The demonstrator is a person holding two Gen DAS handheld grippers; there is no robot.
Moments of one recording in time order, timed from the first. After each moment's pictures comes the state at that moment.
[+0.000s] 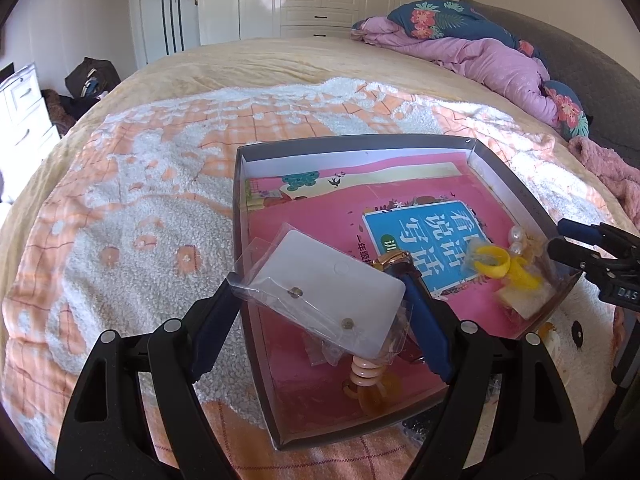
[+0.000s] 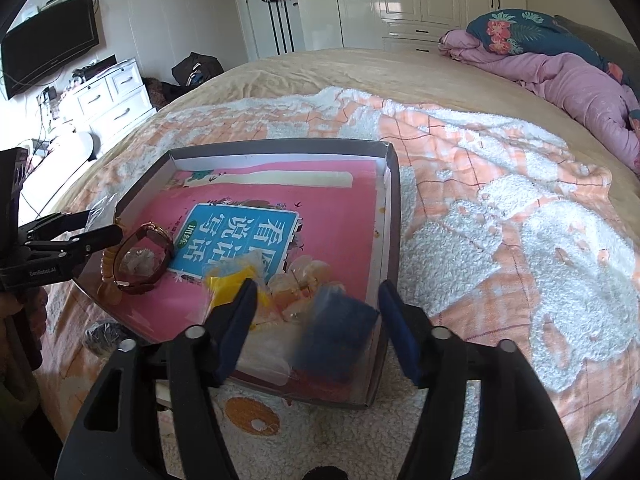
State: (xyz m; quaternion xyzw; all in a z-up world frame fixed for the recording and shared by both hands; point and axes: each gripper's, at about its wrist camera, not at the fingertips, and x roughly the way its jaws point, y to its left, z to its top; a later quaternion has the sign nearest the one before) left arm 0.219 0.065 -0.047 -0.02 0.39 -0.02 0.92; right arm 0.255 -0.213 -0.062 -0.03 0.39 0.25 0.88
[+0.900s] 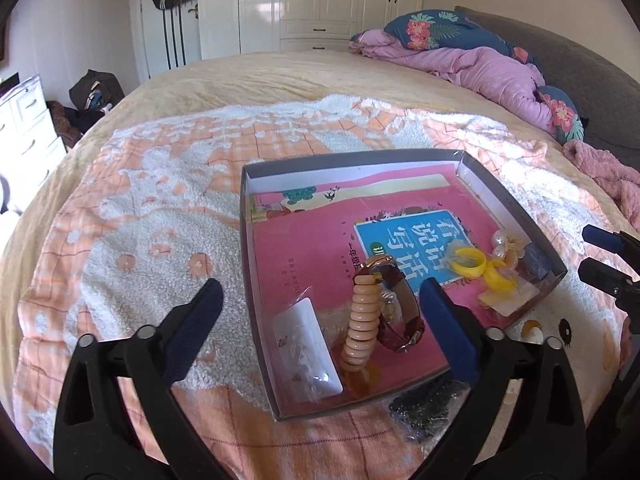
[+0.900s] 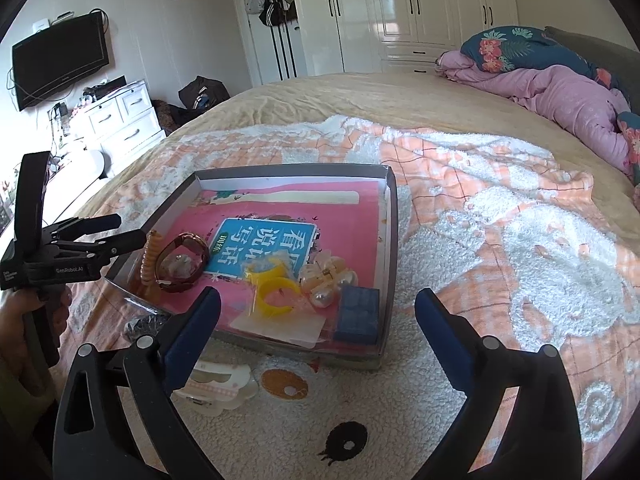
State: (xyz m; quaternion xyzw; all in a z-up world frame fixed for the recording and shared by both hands) left arm 0.201 0.060 -0.026 -0.01 0.37 -0.01 0.93; right arm 0.210 -0.227 -0.034 -0.01 0.35 0.25 0.90
